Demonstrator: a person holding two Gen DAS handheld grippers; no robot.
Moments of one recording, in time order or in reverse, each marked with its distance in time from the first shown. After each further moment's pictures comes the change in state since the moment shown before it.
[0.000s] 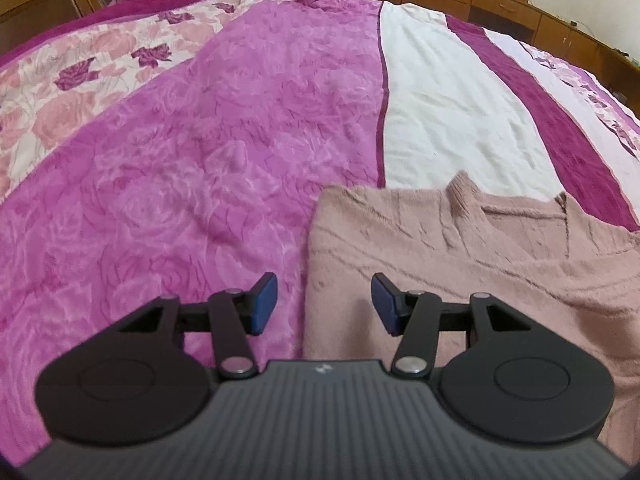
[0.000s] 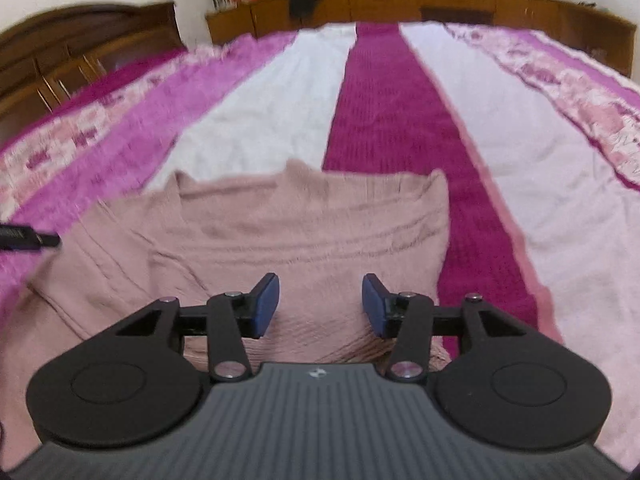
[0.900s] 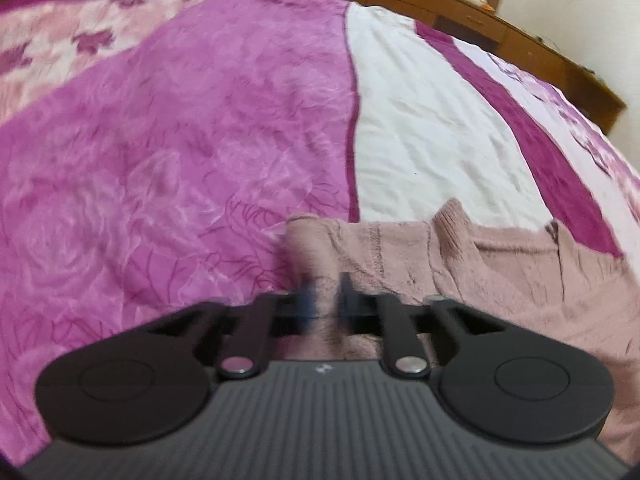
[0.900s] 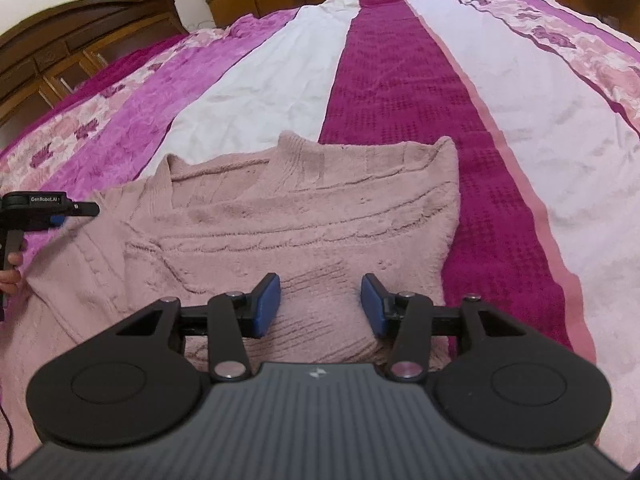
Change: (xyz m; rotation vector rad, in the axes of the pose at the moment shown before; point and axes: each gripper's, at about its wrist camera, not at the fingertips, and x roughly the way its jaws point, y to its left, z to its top) left arm 0.064 0.004 0.020 -0.018 -0.022 -0.182; right arm 0.027 -0.014 0.000 0.019 0.048 0.057
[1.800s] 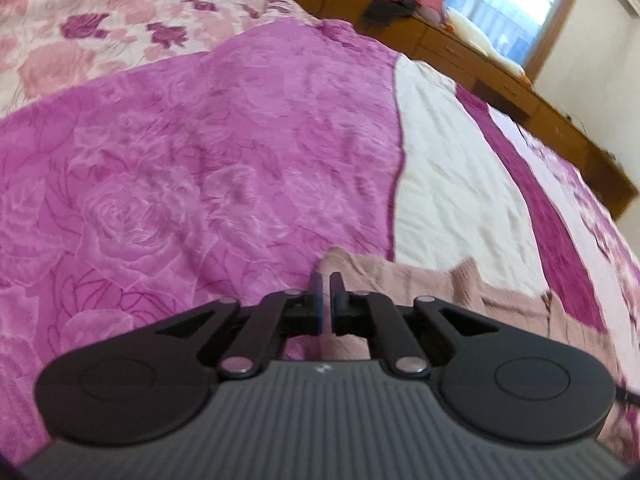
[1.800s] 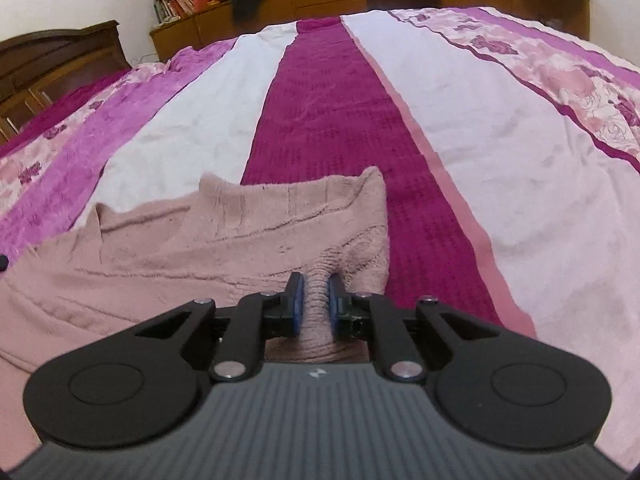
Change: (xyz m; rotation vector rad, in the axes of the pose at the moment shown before) left arm -0.043 0.035 -0.005 -0.205 -0.100 0.020; right arm 0.017 -0.031 0.015 0.122 -0.097 -0.150
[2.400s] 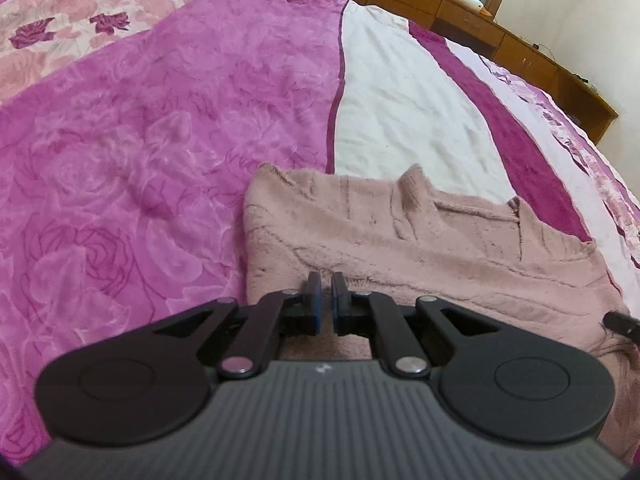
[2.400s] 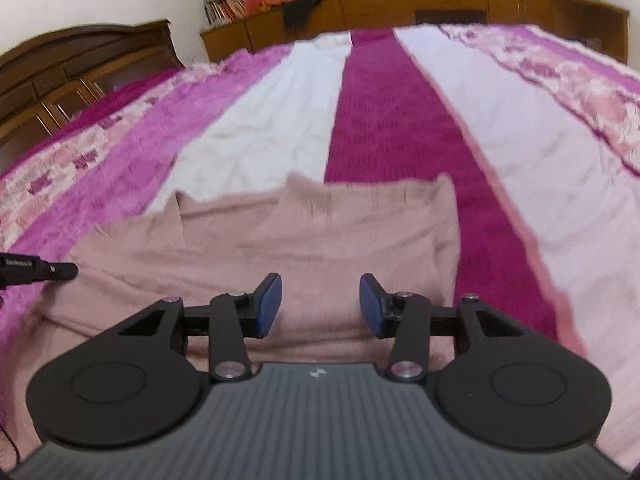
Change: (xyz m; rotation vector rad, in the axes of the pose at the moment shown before) left arm -0.006 -0.036 -0.040 0.146 0.124 -0.042; right arm -0.040 0.037 -0.019 -0.060 0.001 0.111
